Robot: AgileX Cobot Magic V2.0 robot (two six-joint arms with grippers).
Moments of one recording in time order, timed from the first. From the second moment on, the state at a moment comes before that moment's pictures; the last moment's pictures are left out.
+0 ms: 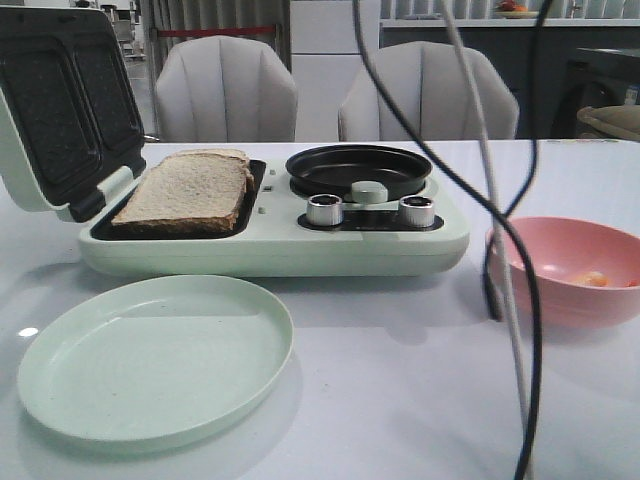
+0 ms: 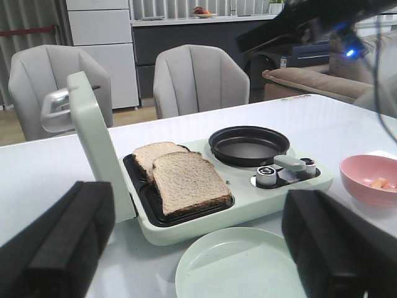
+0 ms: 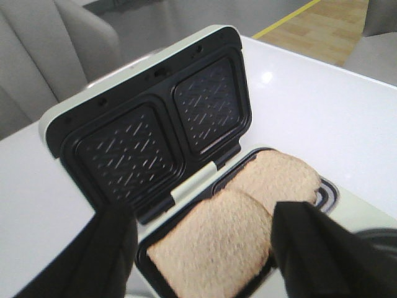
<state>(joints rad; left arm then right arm) -0.36 -0.01 -0.34 -0.15 0.46 0.14 0.50 1.67 -1.53 0.83 0.44 -0.75</state>
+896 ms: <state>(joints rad) -0.36 -0.01 -0.34 -0.15 0.46 0.14 0.50 1.01 -0.97 -0.39 0.67 0.41</state>
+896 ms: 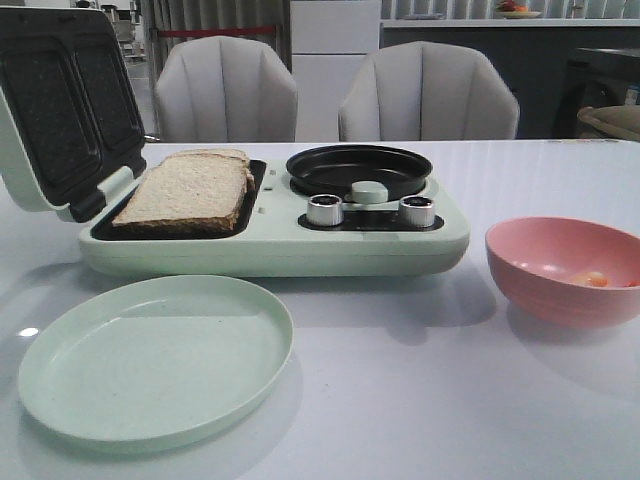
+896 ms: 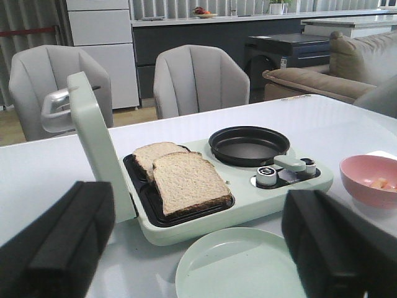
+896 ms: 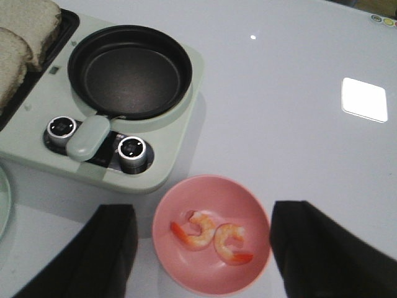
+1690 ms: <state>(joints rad) -0.36 -0.01 -0.34 -0.15 0.45 0.14 0.50 0.21 -0.27 -0.34 0.25 0.41</state>
